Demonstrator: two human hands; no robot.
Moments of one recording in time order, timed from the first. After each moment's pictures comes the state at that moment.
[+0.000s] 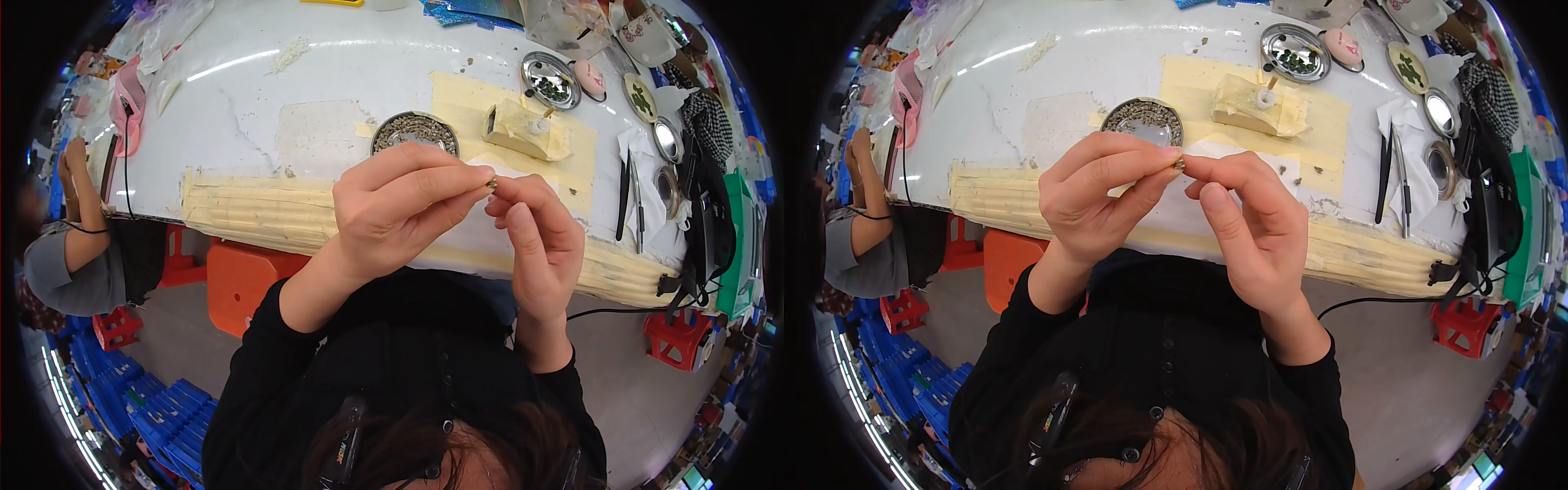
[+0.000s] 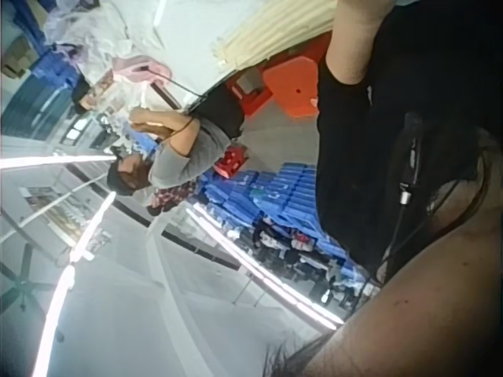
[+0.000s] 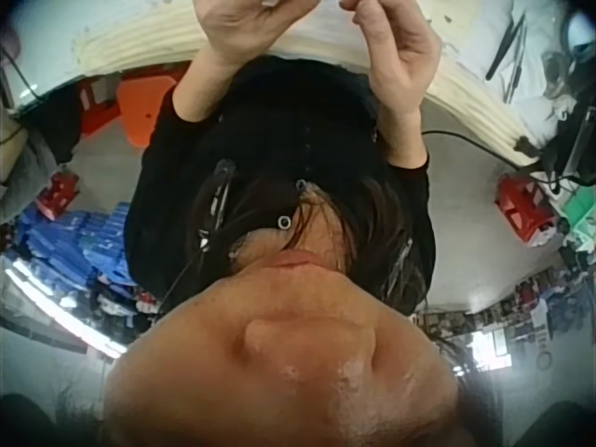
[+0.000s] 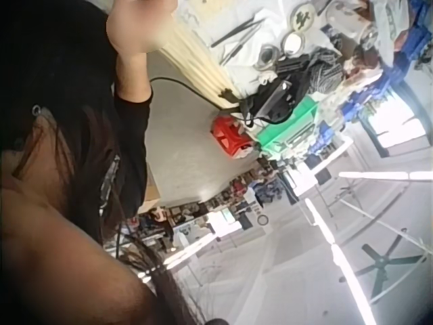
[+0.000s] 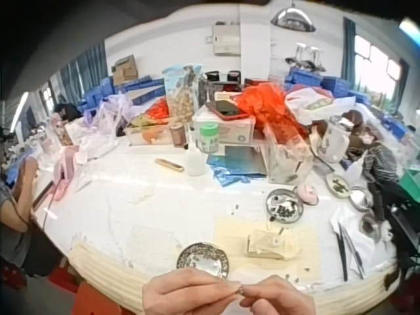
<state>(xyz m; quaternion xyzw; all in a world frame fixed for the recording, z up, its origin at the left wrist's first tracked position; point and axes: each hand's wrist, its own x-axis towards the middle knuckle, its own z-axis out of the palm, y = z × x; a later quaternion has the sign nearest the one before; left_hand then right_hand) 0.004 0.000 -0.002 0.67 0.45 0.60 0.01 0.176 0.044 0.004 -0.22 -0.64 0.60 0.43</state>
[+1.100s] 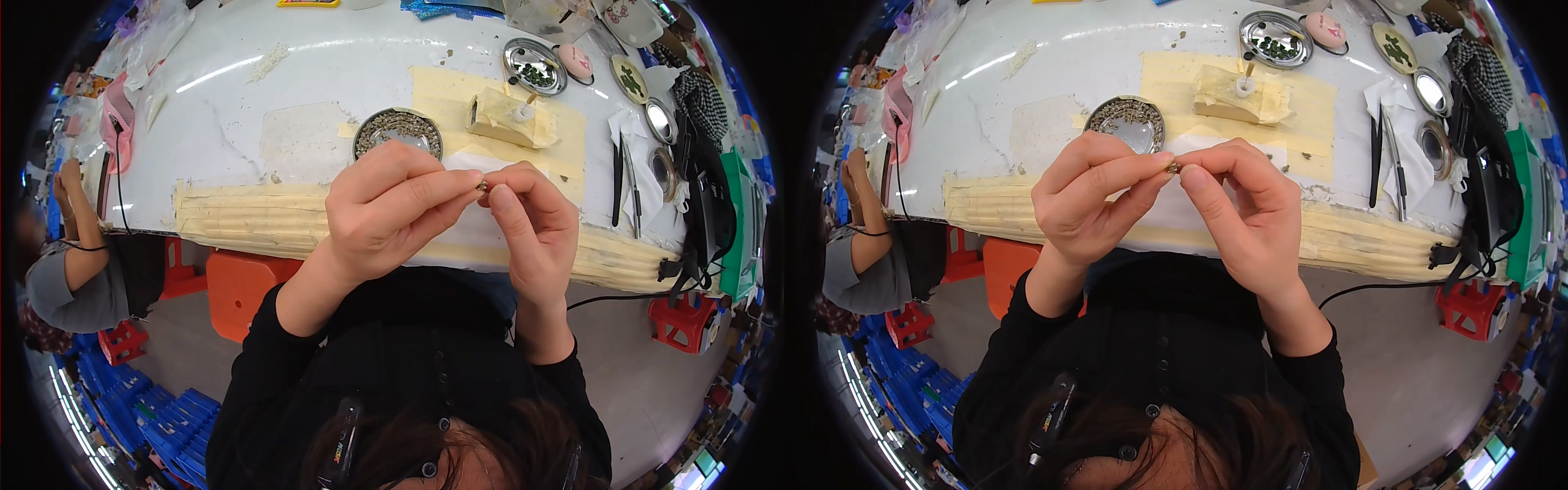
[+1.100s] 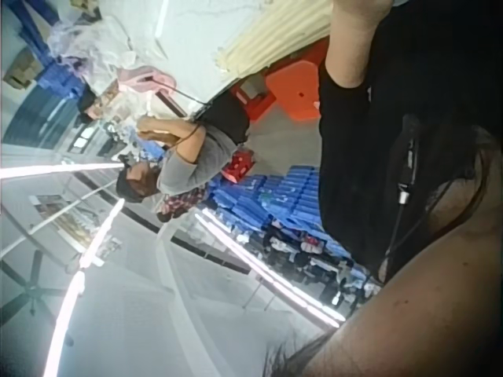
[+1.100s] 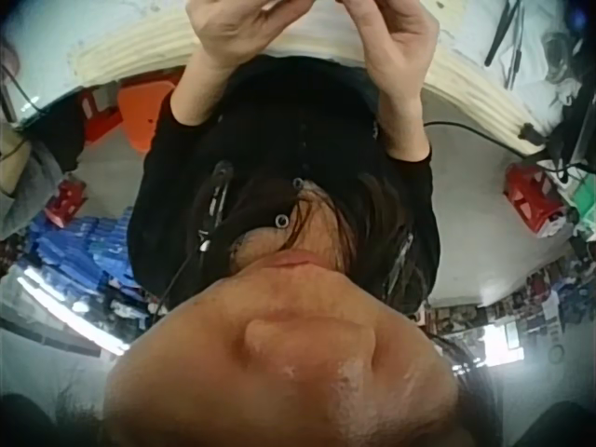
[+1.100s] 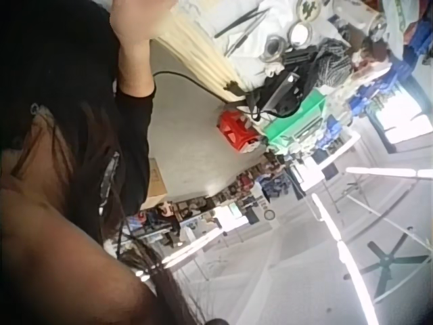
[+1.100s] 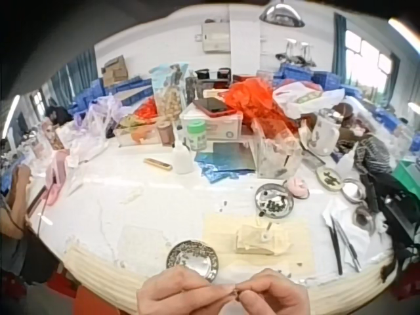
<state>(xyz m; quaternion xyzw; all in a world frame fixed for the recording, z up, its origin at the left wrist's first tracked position) 0.009 0.001 -0.006 0.69 0.44 0.57 -0.01 0.177 0.050 -0.005 -0.24 -0.61 0.61 0.44</state>
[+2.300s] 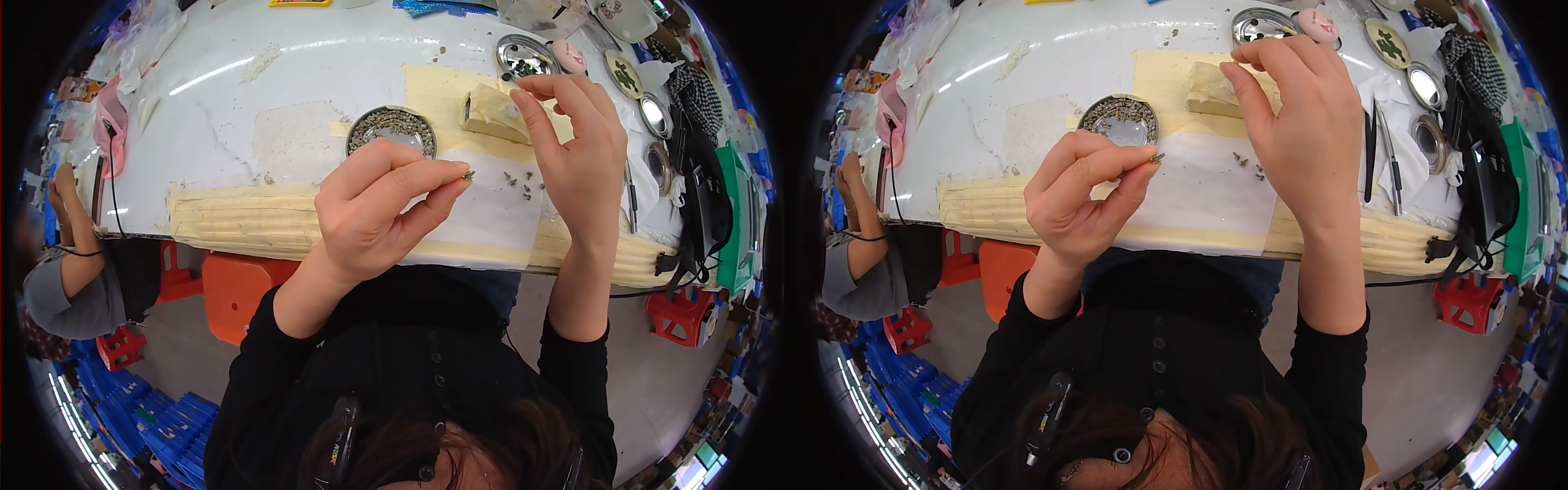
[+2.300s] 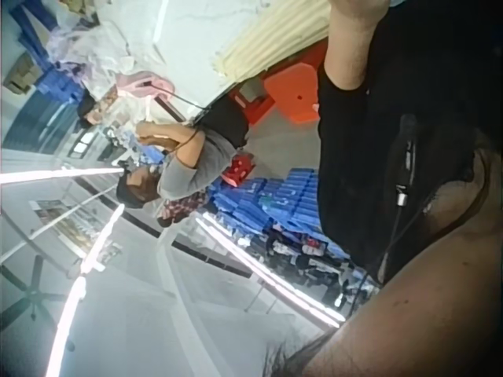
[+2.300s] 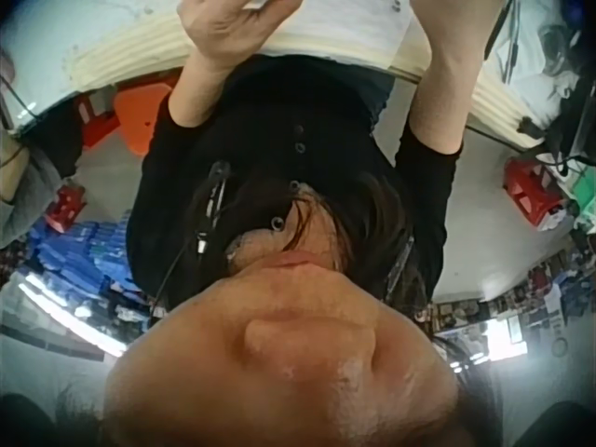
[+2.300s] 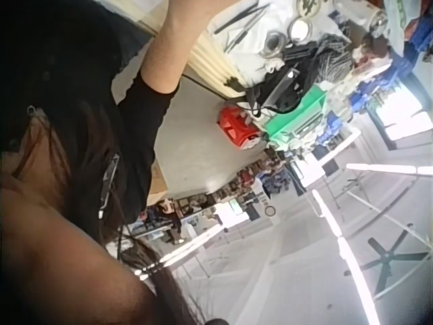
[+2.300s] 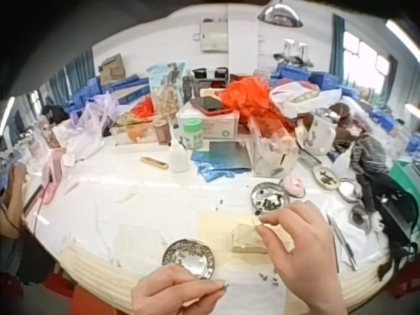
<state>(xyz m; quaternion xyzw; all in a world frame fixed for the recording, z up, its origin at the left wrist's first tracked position) 0.010 -0.003 -0.003 0.67 0.48 0.56 -0.01 0.175 0.126 0.026 -0.30 -0.87 0.05 0.40</state>
